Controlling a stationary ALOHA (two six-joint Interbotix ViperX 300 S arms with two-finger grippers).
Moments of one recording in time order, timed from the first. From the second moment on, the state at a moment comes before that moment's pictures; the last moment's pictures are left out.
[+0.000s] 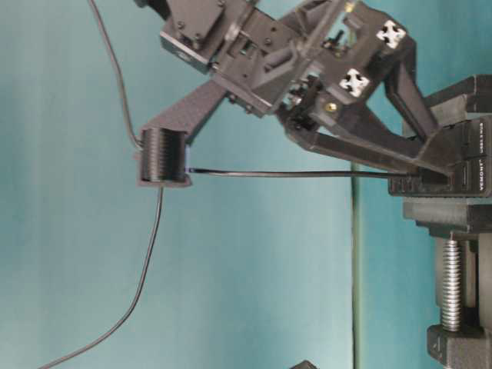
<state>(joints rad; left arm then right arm) -0.01 -0.47 0.98 0.00 0.04 -0.03 0.00 0.08 0.55 -0.02 0.32 0.02</state>
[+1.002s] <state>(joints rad) -0.01 -0.47 0.98 0.00 0.04 -0.03 0.01 -0.11 0.64 -0.02 0.33 0.02</state>
